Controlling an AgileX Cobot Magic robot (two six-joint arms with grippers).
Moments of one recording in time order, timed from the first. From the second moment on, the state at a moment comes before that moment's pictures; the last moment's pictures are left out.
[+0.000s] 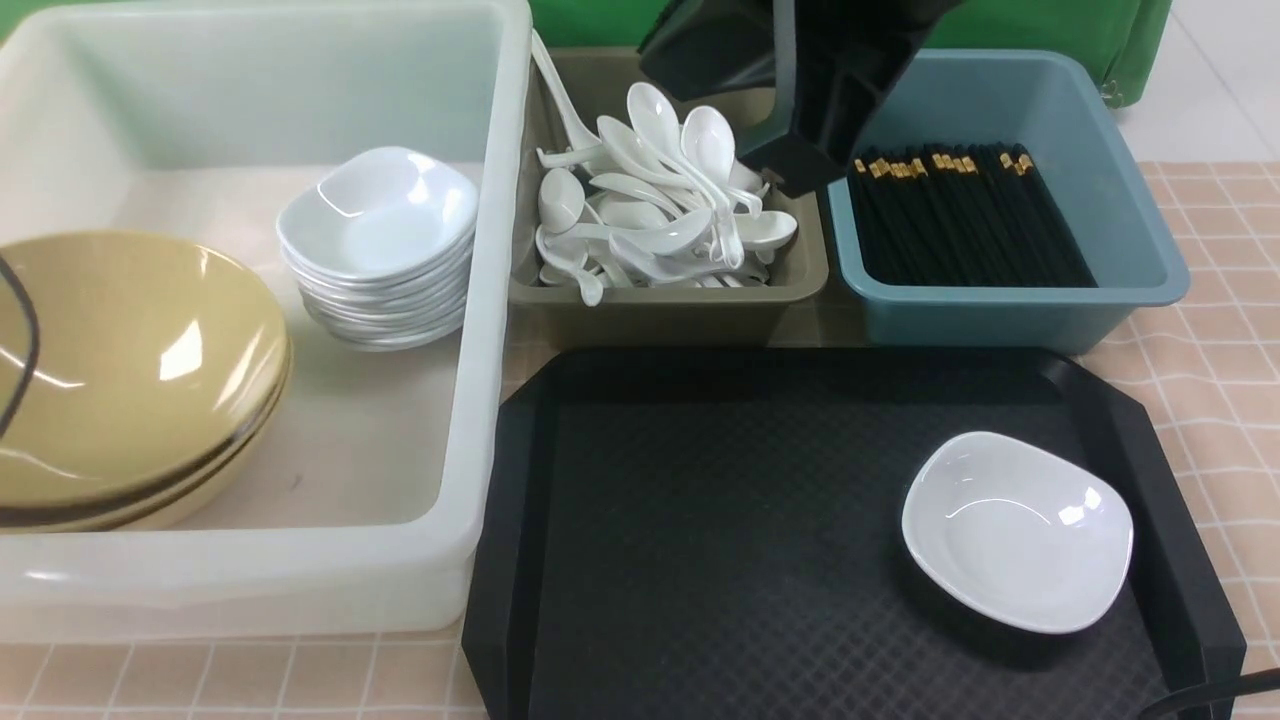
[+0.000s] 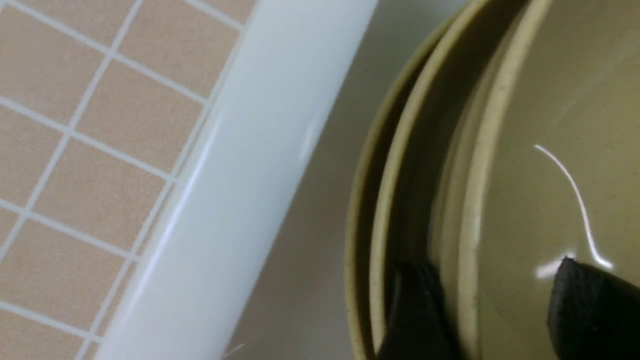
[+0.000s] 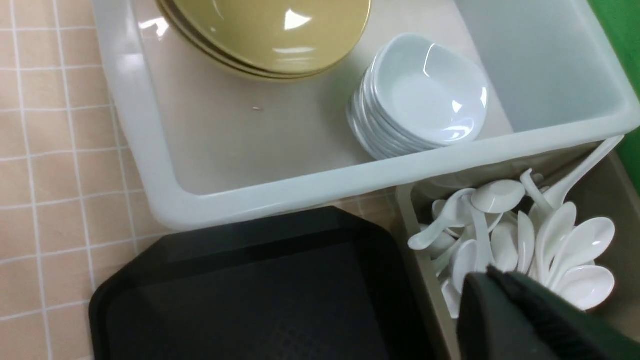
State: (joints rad) right arm 0.75 1.55 -1.88 0.10 1.13 -0.59; left arm 0.63 1.49 -1.08 -0.42 0.84 0.37
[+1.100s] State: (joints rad) right arm 0.46 1.16 -1.17 -0.16 1.24 -0.04; left arm -0.71 1.88 -1.50 -0.41 0.78 0.27
